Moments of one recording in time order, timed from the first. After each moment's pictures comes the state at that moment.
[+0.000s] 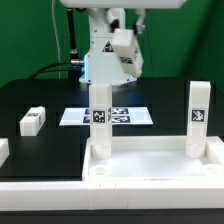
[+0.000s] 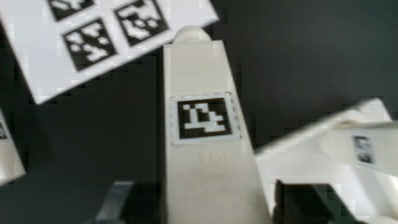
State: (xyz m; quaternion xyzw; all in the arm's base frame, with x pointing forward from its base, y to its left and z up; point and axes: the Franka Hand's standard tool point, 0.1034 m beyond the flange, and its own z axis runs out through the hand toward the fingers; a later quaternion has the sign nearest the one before) arm 0.510 0.012 0.206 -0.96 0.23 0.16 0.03
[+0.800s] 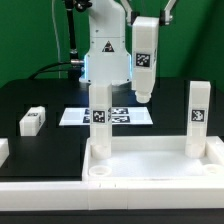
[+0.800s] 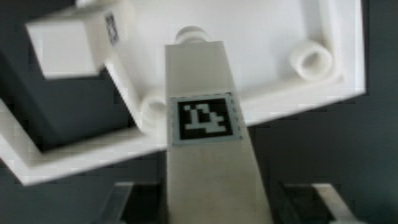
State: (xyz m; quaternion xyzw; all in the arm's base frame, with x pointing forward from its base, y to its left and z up) arm 0.584 0.025 0.222 -0.97 0.18 -0.13 0.00
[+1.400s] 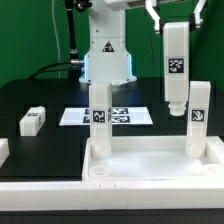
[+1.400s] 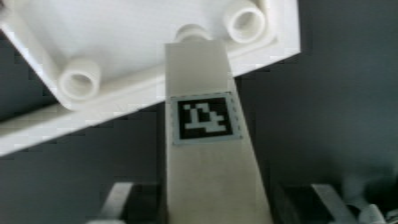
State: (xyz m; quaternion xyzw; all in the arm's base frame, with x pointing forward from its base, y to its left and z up) arm 0.607 0.058 0.218 -0.97 0.17 -0.19 0.05
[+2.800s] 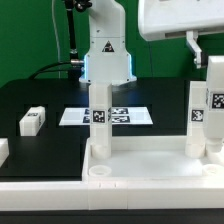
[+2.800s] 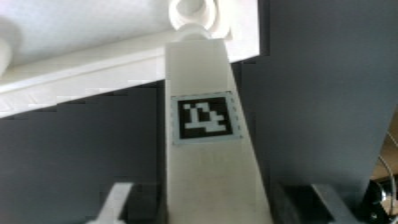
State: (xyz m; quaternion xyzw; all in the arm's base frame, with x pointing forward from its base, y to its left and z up) arm 0.631 0.104 0.170 -0.97 0.12 -0.22 0.03
